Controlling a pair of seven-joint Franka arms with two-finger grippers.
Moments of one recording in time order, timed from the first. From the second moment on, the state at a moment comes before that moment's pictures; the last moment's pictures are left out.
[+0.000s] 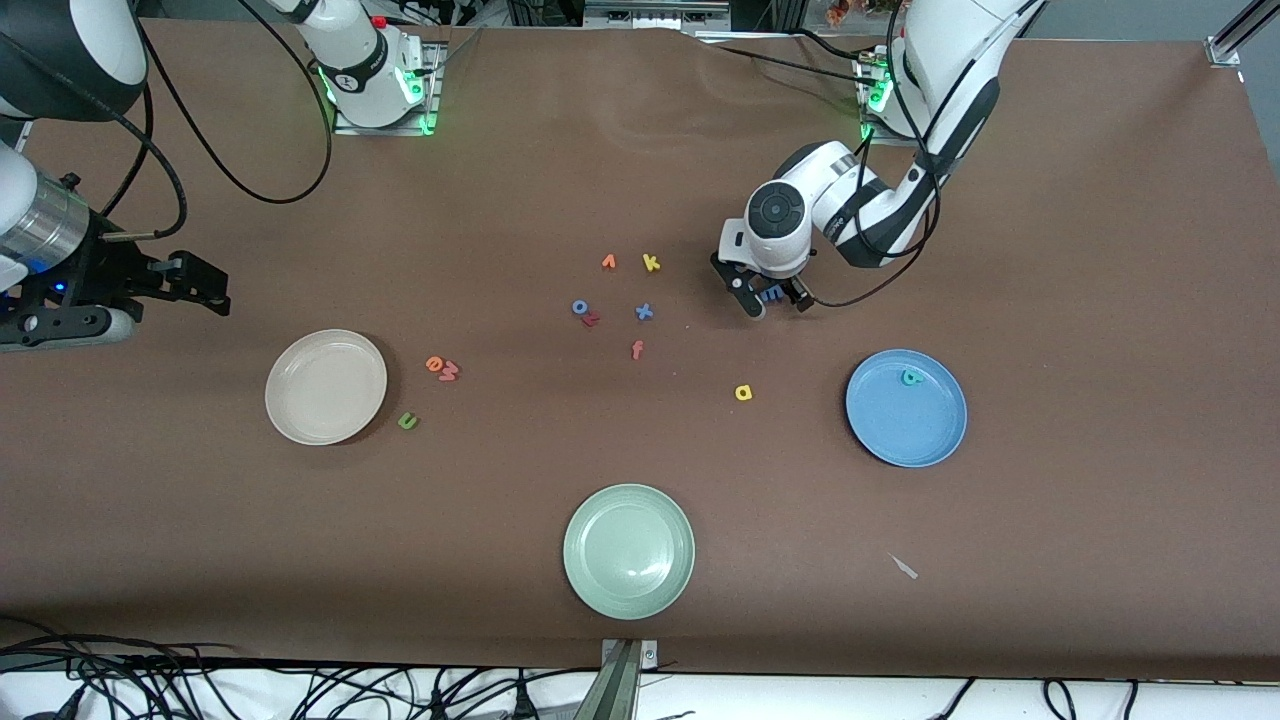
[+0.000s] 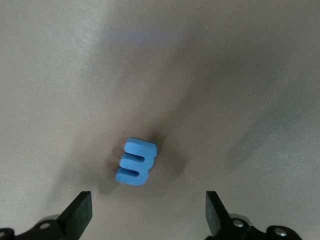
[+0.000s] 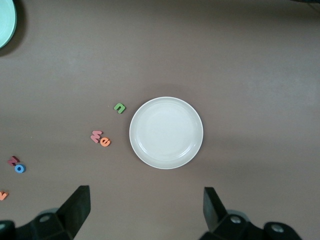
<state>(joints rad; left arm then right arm) -0.21 0.45 -0.43 -2.20 0.30 2.30 0.12 0.07 0.16 0.00 -1.51 -0.02 1.68 -0.03</state>
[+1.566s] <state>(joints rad) -0.19 0.47 -0.43 -2.13 0.45 2.36 0.12 0.07 0.17 0.00 -1.51 -0.01 1.68 -0.03</state>
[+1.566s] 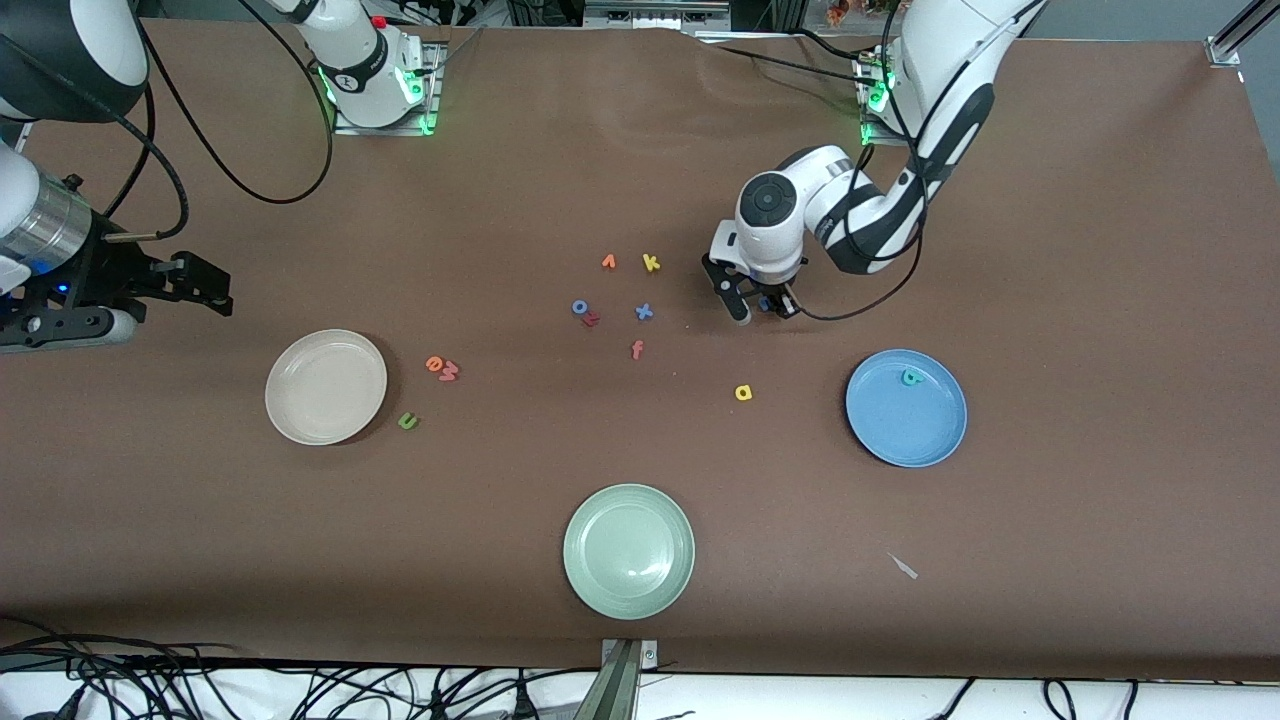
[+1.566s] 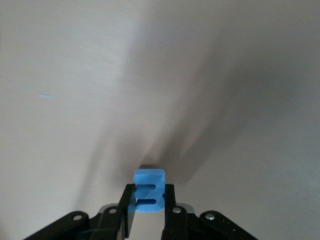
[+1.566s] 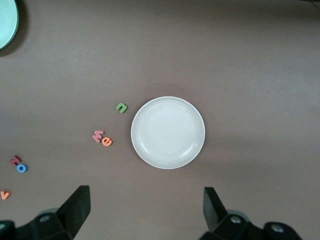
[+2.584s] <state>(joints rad) 0.13 0.64 -0.39 -1.75 0.44 2.17 0.22 0.08 0.17 0.01 -1.51 -0.01 1.68 -0.03</state>
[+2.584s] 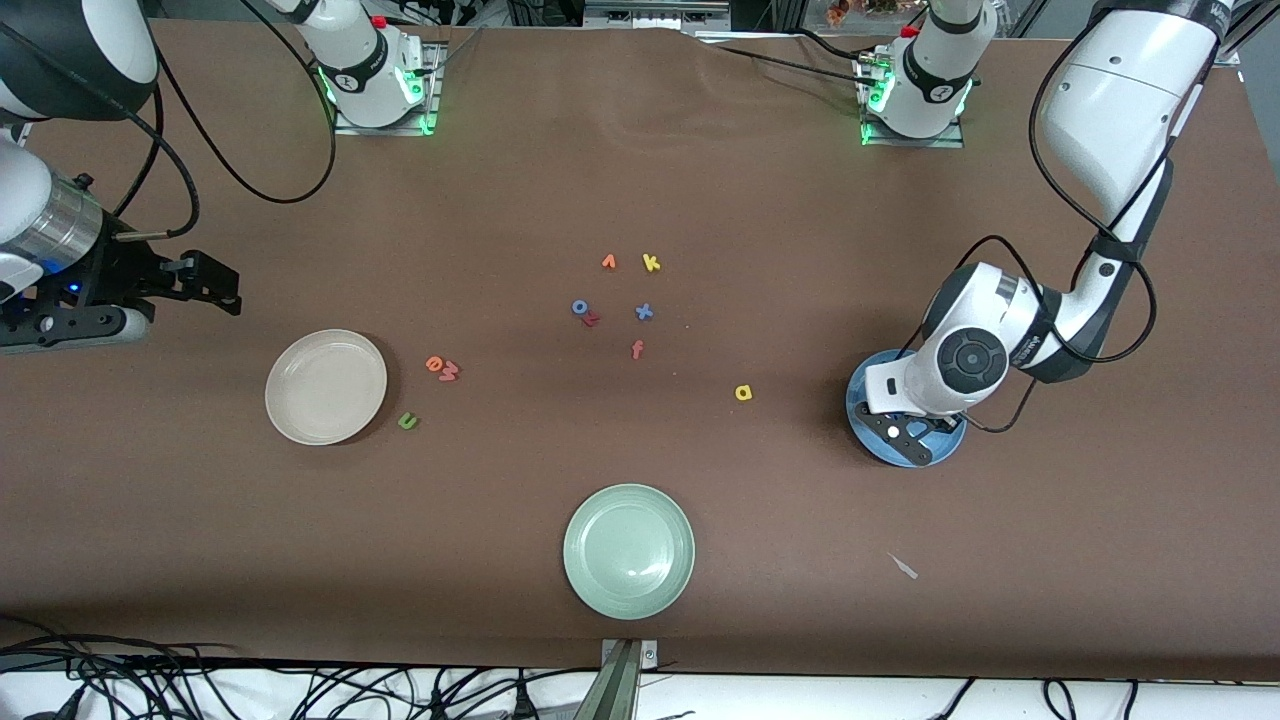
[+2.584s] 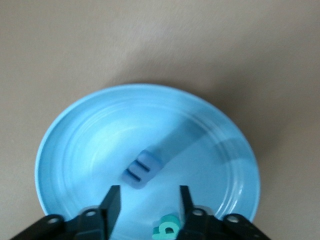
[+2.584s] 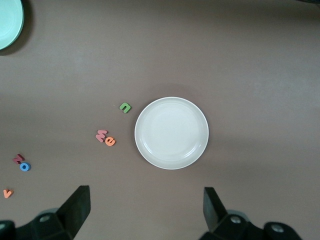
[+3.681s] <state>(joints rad) -0.11 0.79 -0.43 -1.58 0.22 2.25 -0.61 0.08 0.17 0.01 -1.51 -0.01 1.70 -0.02</state>
